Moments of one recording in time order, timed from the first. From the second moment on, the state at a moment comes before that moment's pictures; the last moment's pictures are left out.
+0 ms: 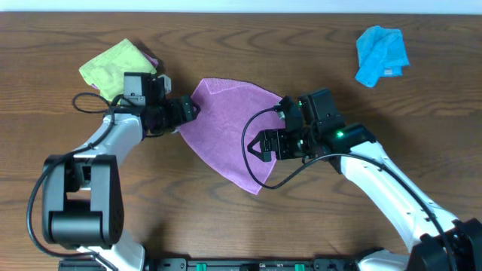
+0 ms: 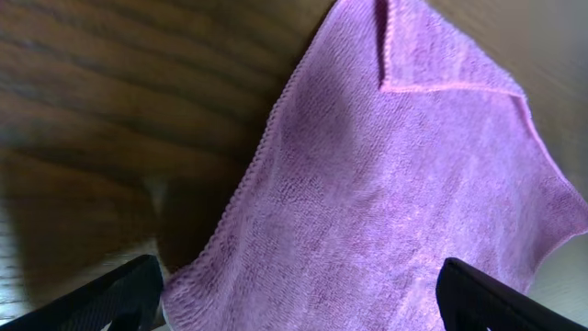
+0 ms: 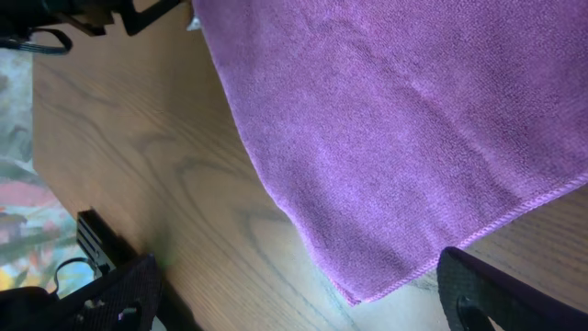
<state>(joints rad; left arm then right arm) -0.02 1.80 0.99 -0.26 0.47 -0.38 0.41 1.48 0.97 -0.56 -0.55 0.36</state>
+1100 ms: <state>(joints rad) -0.04 1.84 0.99 -0.26 0.51 -0.36 0.41 1.48 0.97 -0.57 -0.55 0.36</state>
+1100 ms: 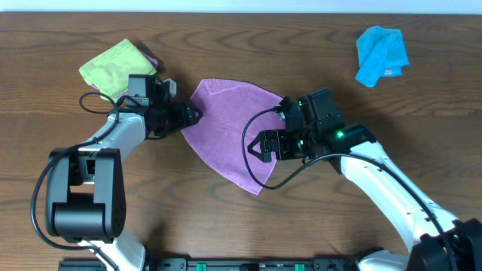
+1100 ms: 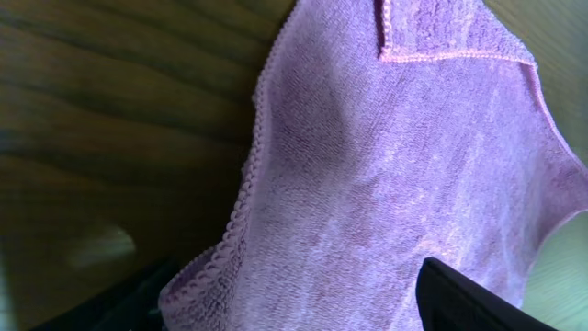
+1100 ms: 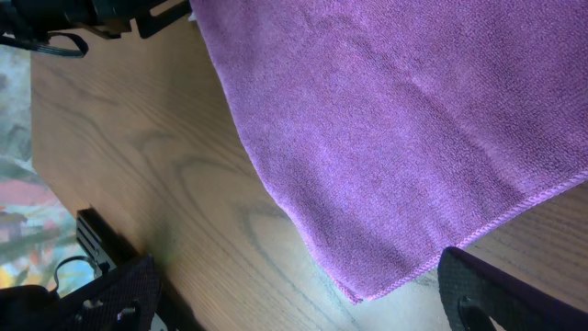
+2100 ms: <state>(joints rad) -0.01 1.83 0.97 -0.66 0.62 -0.17 0.41 1.48 0.71 -0.51 -0.50 0.39</state>
